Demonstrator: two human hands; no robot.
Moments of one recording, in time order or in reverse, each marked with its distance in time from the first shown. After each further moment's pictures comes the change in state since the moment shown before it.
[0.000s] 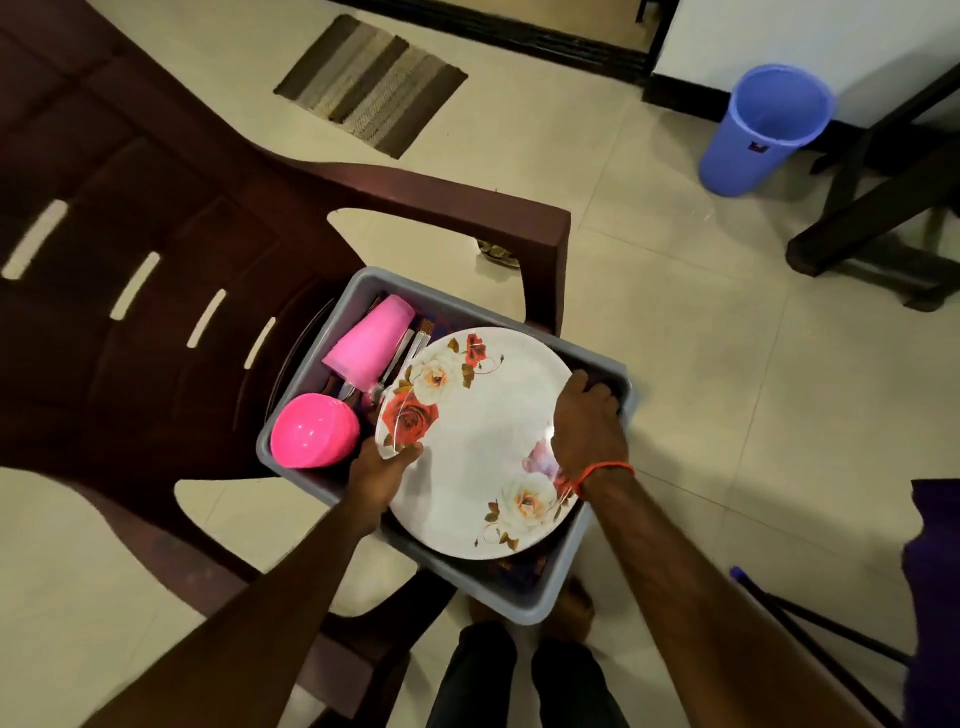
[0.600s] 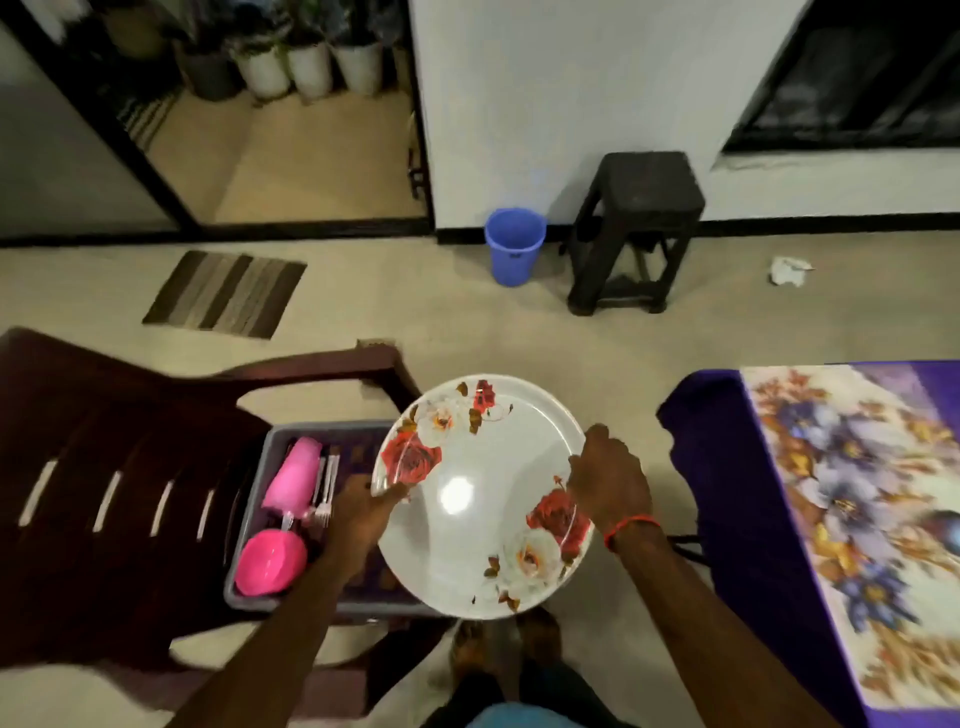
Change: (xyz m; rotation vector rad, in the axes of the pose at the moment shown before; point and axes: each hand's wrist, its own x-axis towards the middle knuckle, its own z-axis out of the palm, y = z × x) left_hand -0.222 0.143 -0.007 0.348 -0.178 0.408; right_hand -0.240 0.122 -0.136 0.426 0.326 0.373
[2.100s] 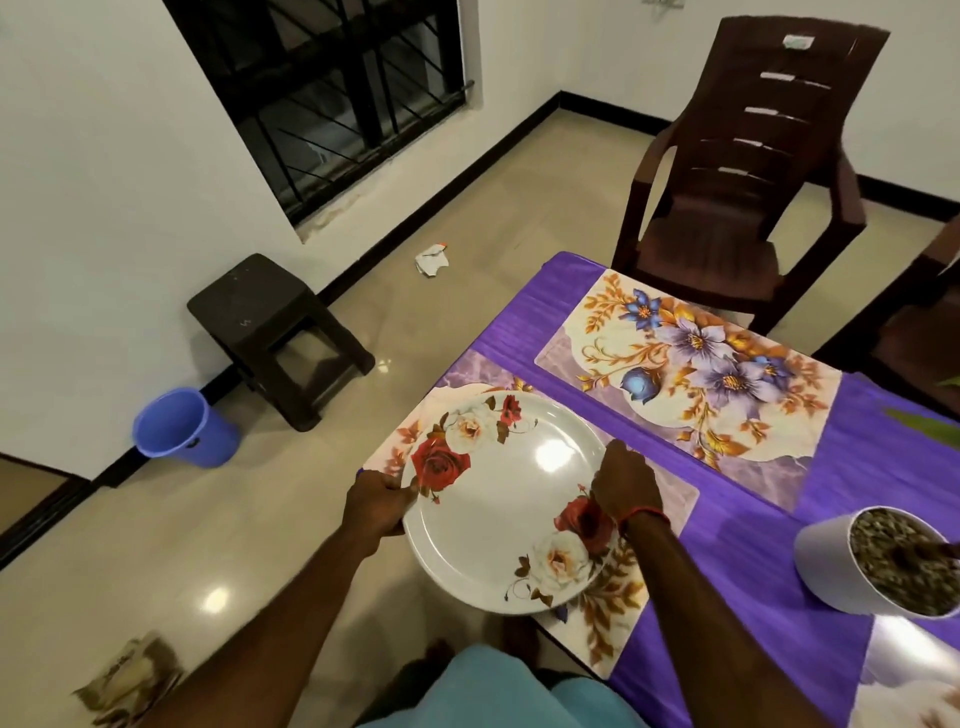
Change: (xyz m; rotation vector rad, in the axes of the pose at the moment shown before) left_hand -0.100 0.334 0.429 0.463 -0.597 0.396; right_hand -0.017 0.425 -0.153 0.354 0.372 0.804
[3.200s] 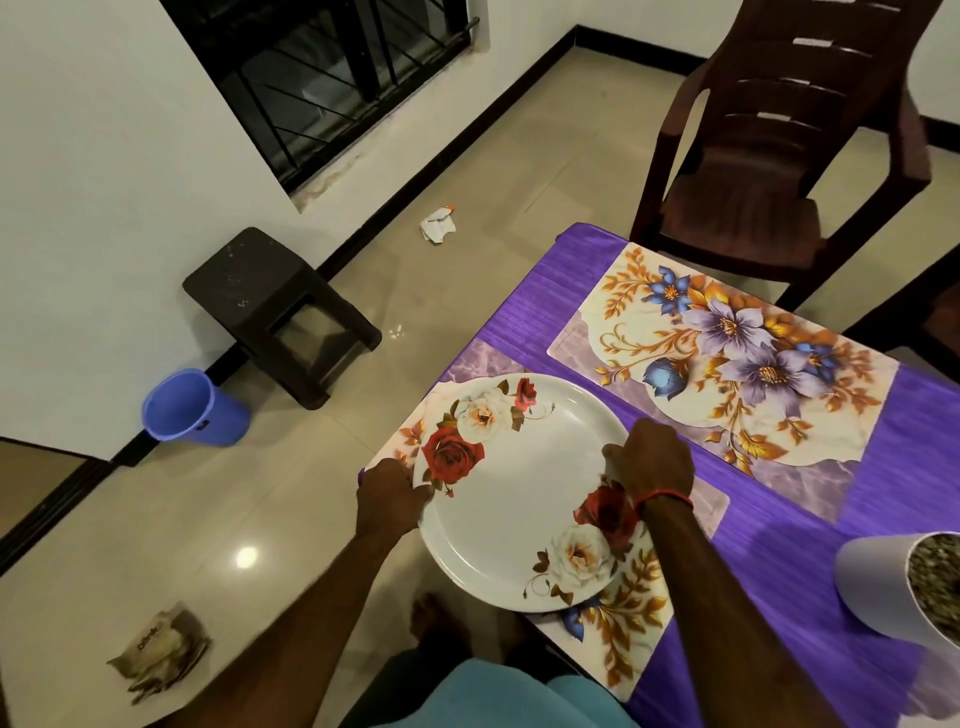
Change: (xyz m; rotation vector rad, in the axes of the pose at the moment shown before) left_hand 0.019 0.018 0.015 0.508 0.121 0.229; right_hand 0.044 -0.010 -0.012 -0.081 0.064 0.093
